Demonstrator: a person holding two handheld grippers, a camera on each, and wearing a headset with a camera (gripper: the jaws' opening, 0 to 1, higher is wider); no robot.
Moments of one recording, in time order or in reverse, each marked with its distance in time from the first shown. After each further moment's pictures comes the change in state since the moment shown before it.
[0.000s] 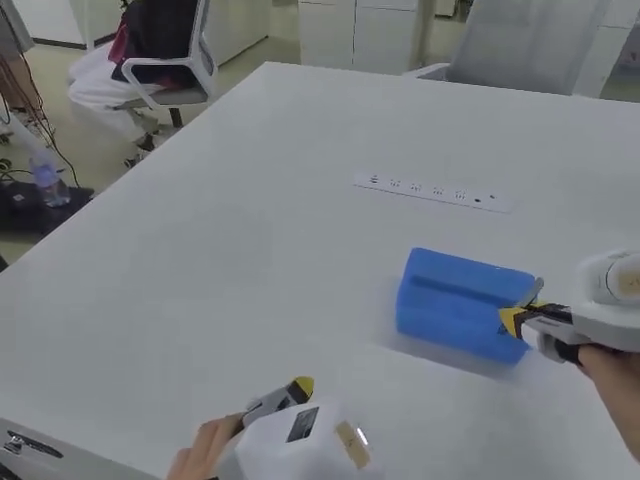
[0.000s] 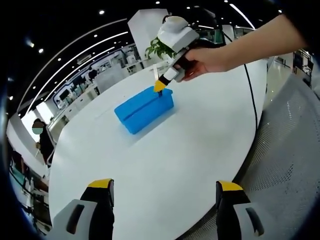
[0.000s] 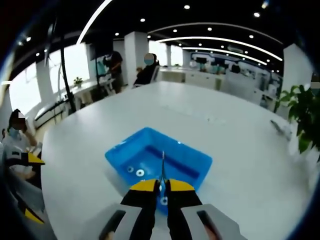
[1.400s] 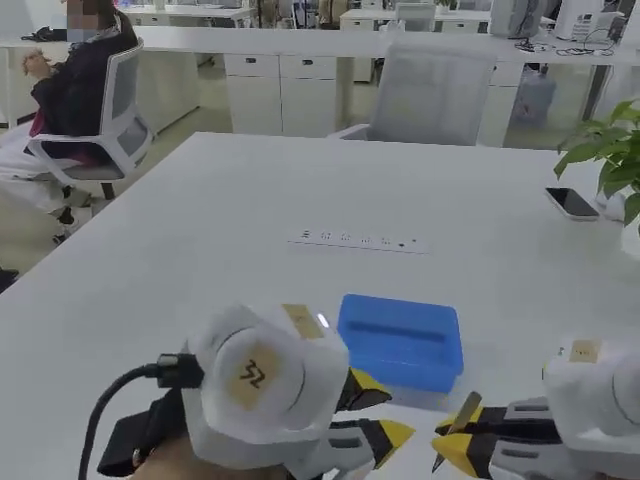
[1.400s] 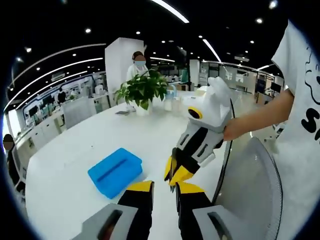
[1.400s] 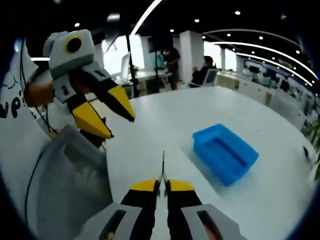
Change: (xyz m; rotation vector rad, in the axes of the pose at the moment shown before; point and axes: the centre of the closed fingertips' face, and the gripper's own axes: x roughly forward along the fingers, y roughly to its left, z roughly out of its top) left arm -0.045 -0.021 0.146 0.024 -0.311 -0.398; right arm -0.103 0.130 -0.052 -0.278 0.073 0.441
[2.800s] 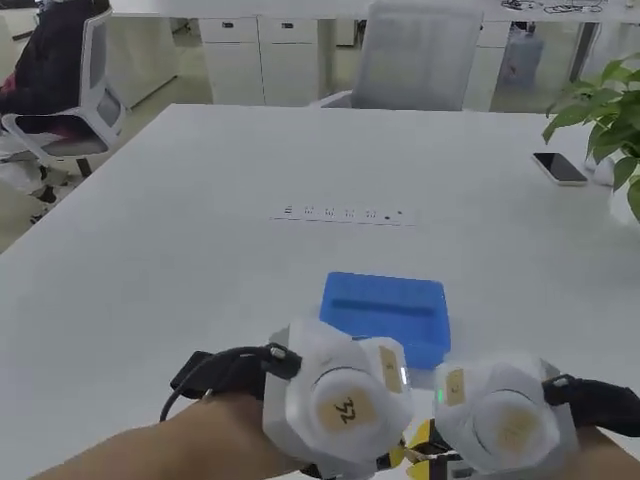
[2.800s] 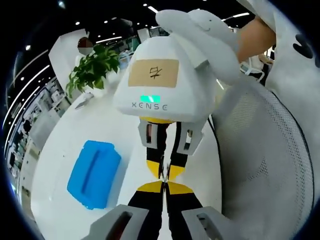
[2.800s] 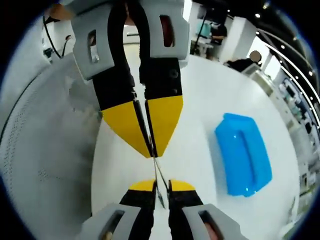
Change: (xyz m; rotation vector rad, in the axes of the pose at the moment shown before) left arm 0.064 0.006 -0.068 0.353 0.297 -0.215; right arm 0.046 -0.019 -0.050 -0.357 0.359 0.055
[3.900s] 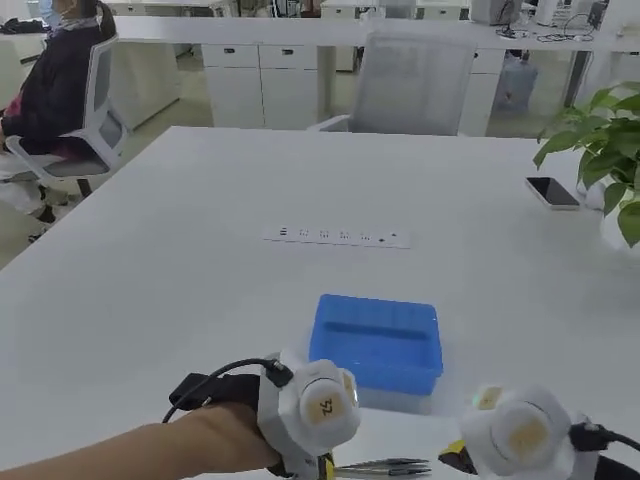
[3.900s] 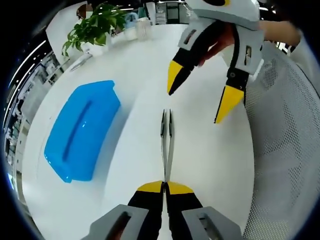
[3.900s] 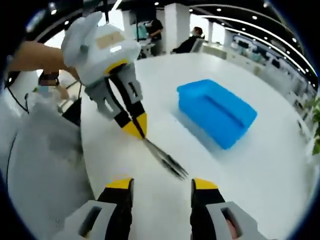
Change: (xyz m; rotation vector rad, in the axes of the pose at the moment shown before) left arm 0.041 0.024 -0.089 -0.095 0.239 -0.063; right arm -0.021 -0.004 -0.027 0.576 -0.147 -0.145
